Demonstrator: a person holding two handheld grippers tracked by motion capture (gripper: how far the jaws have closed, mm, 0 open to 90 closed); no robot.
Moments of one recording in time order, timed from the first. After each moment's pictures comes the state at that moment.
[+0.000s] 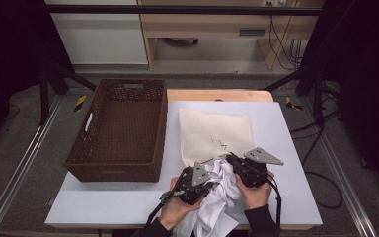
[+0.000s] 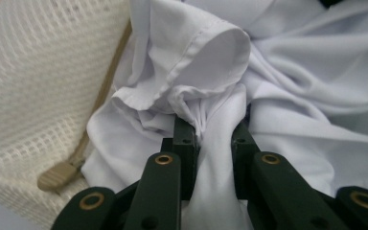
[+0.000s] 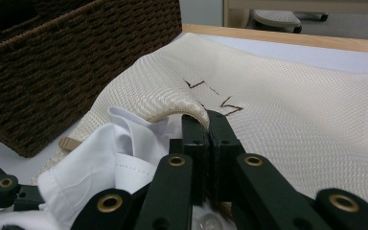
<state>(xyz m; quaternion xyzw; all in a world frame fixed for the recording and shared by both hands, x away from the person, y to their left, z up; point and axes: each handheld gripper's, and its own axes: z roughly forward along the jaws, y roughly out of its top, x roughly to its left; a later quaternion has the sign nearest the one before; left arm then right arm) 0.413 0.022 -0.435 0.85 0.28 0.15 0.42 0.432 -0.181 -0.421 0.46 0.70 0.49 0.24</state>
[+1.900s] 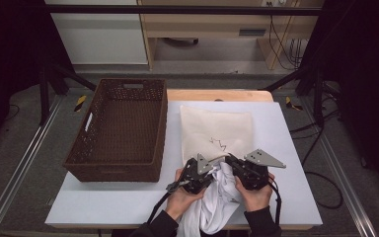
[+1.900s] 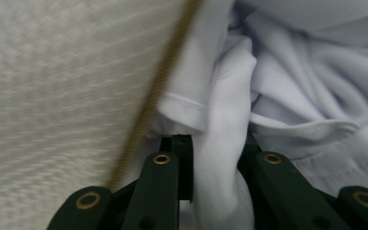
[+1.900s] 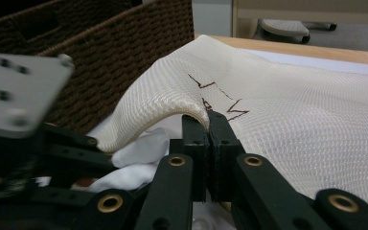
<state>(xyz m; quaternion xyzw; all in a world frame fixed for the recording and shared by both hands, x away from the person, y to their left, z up) 0.451 0.012 -0.460 0.85 0.31 0.16 0.40 0.420 -0.178 -0.409 0.44 0.70 0.51 0.23</state>
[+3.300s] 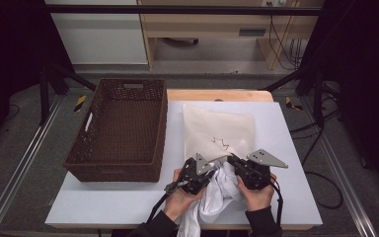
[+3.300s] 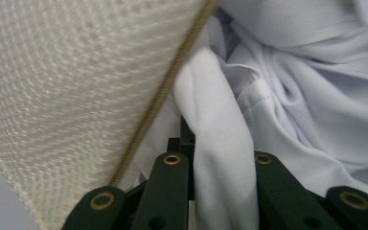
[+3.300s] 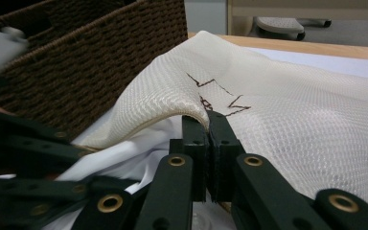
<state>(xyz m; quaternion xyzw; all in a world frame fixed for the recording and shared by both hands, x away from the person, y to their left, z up) 0.444 0.014 -0.445 0.85 0.31 0.17 0.40 0.422 -0.183 -0.412 0.45 0.70 0.50 0.24</state>
